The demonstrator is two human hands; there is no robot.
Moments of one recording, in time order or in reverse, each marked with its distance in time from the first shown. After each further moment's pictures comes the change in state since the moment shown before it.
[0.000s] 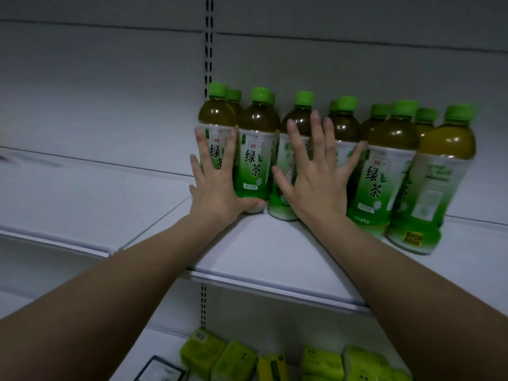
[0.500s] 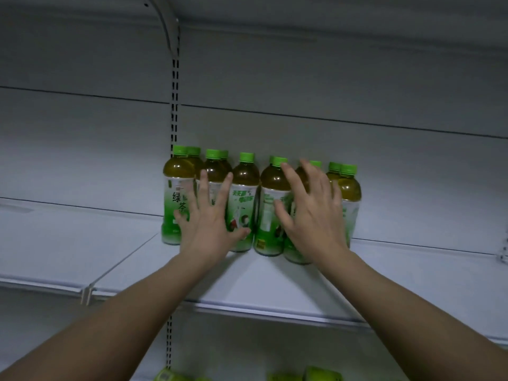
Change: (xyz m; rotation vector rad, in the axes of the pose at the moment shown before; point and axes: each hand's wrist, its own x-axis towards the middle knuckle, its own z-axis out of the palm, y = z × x) left_hand -0.031 0.079 -0.026 0.099 0.025 0.071; right_hand -0.016 0.067 -0.112 0.160 0.029 0.039
